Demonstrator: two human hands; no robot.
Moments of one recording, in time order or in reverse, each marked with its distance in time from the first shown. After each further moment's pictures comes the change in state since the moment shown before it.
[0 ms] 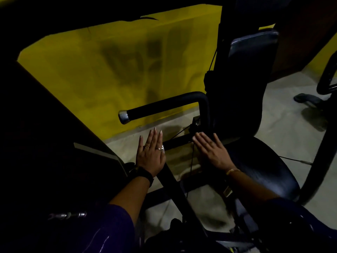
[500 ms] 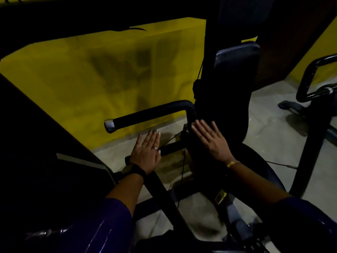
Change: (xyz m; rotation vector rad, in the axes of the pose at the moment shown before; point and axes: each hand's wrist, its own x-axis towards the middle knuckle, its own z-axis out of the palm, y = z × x) left_hand 0.041 0.006 0.005 0.026 -0.054 0.179; right_hand 0.024 0.053 -0.033 -0.052 0.236 -0.020
